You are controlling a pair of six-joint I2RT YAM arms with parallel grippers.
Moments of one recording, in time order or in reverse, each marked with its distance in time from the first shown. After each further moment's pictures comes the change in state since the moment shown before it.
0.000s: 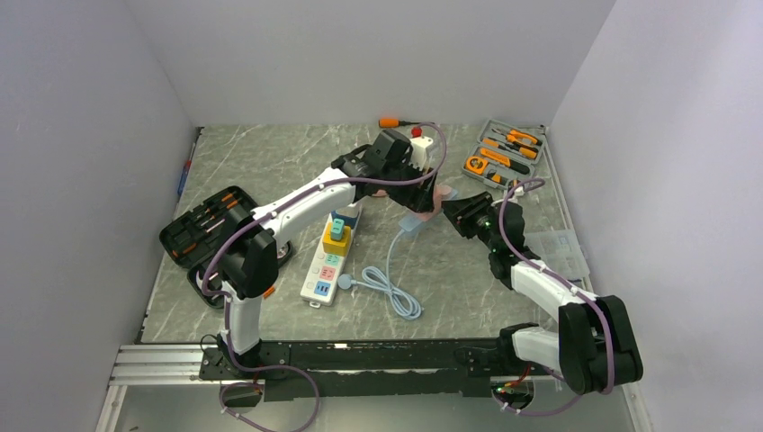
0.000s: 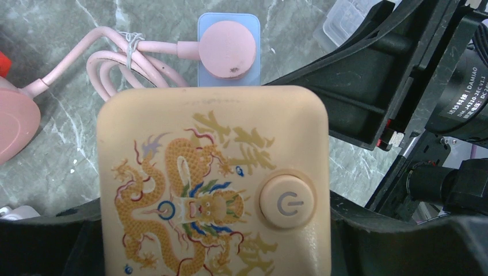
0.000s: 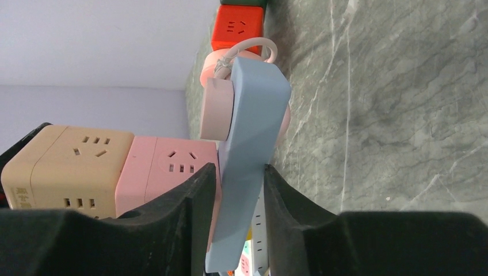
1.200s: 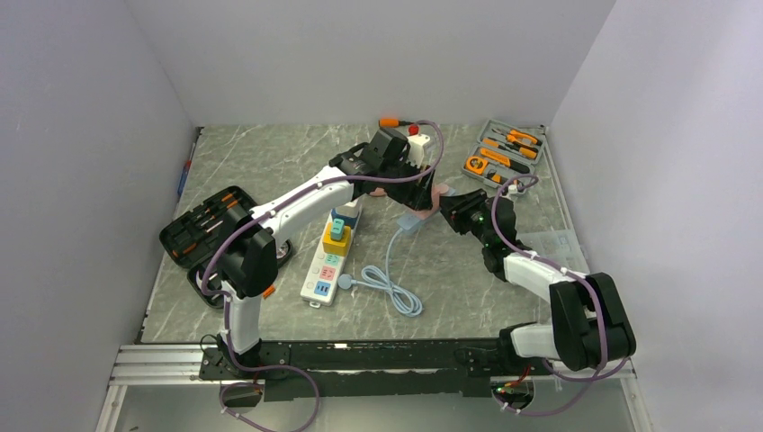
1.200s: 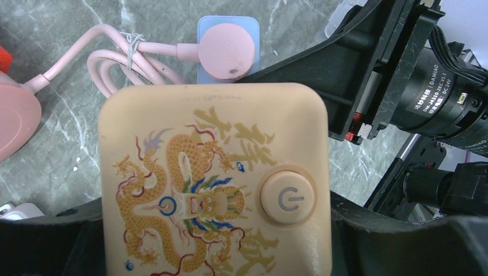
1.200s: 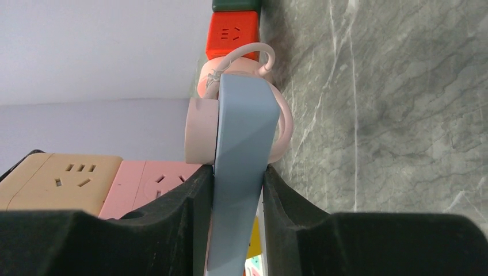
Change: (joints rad) left arm 0.017 -0.002 0.005 -0.002 0.010 -0.011; right arm 0.028 0.132 0.034 0.084 0.031 0.075
